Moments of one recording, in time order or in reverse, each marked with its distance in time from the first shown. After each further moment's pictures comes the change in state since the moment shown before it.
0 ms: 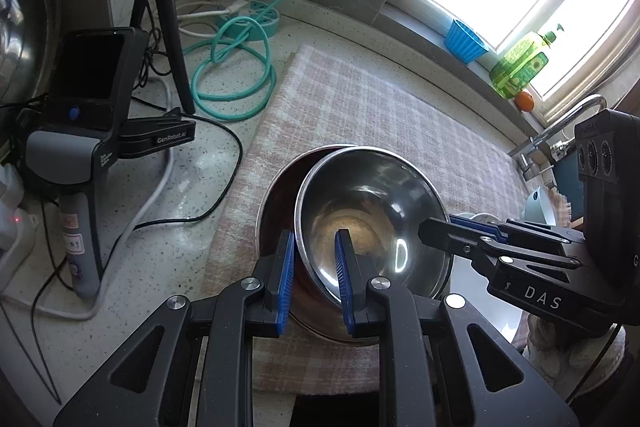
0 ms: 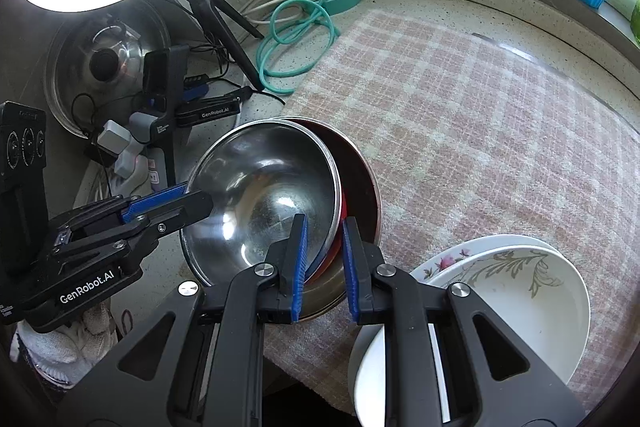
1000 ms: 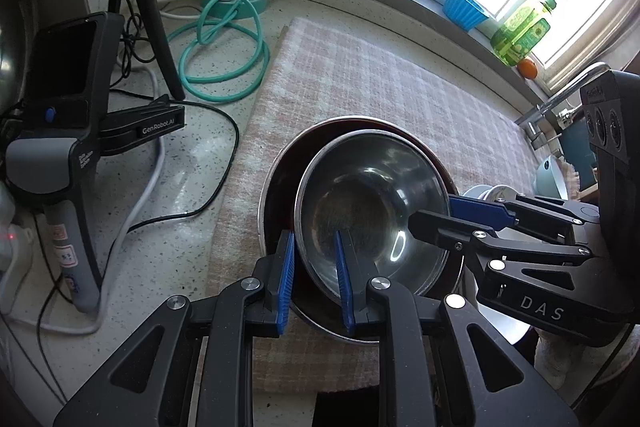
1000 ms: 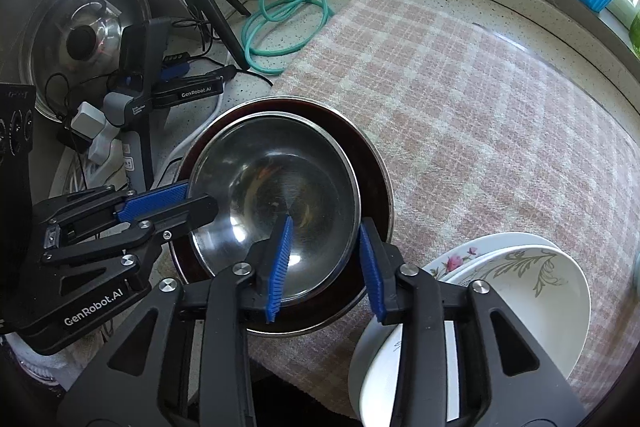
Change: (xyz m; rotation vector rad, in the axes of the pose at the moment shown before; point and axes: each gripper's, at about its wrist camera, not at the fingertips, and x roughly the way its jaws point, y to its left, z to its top) left arm 0.019 0.001 -0.001 0.067 0.085 0.005; right arm 0.020 0.013 0.001 -0.024 0.054 -0.082
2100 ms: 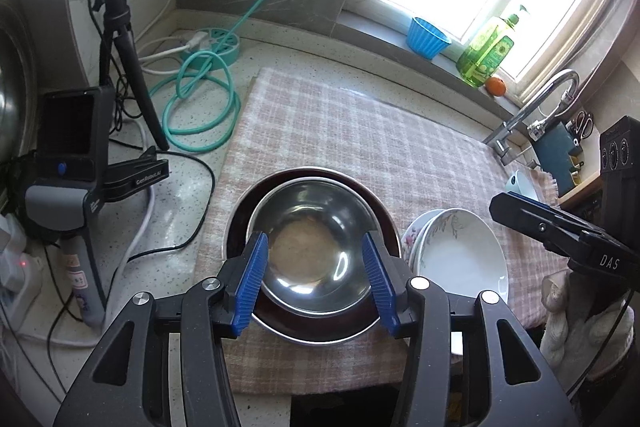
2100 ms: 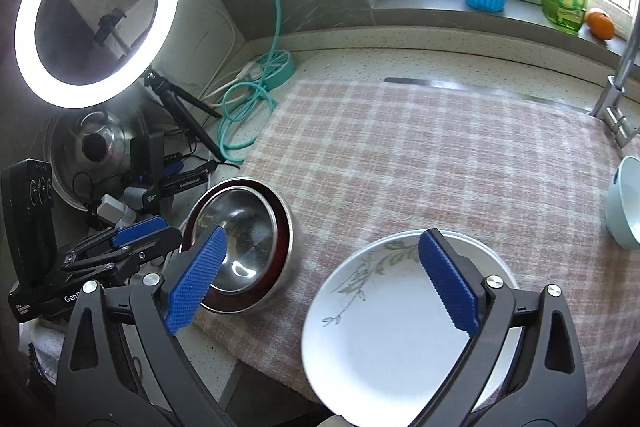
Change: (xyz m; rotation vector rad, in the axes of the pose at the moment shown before) left arm -0.040 -0.033 0.011 0.064 -0.117 -0.044; right arm -0.102 -0.078 -0.039 0.220 -0.302 0.008
